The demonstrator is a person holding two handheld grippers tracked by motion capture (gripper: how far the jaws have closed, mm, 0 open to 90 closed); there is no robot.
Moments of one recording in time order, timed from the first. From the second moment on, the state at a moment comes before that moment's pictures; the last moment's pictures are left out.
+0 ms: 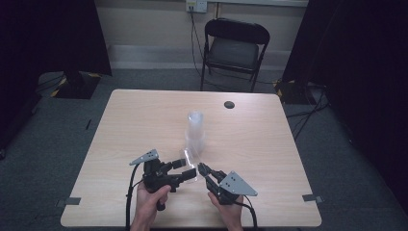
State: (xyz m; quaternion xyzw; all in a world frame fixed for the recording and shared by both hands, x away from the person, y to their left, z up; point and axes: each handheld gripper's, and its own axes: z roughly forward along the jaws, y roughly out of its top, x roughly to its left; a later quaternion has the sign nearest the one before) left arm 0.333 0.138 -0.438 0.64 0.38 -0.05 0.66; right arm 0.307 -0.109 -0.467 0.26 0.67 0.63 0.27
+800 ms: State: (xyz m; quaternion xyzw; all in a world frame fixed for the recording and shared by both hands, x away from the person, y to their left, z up) left arm 0.329 0.146 -0.444 0.67 0.37 0.07 0.64; right arm 0.313 -0.133 -0.464 0.33 0.69 0.60 0.21
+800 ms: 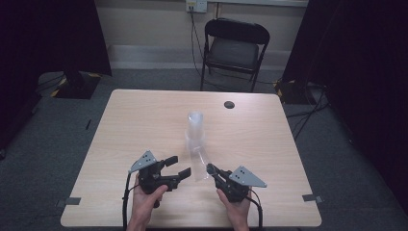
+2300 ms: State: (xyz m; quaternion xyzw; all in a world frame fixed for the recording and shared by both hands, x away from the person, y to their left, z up) left arm 0.328 0.126 -0.453 0.79 0.25 0.24 0.50; right arm 0.343 -0.146 -0.426 0.35 0.81 0.46 0.03
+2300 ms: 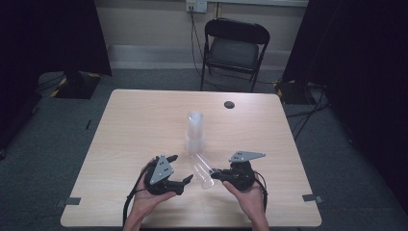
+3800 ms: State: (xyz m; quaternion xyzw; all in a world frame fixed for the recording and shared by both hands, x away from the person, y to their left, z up) left arm 0.317 0.097 -0.467 0.82 0.15 0.32 0.45; right arm 0.363 -0.115 -0.416 0.35 0.86 0.37 0.00
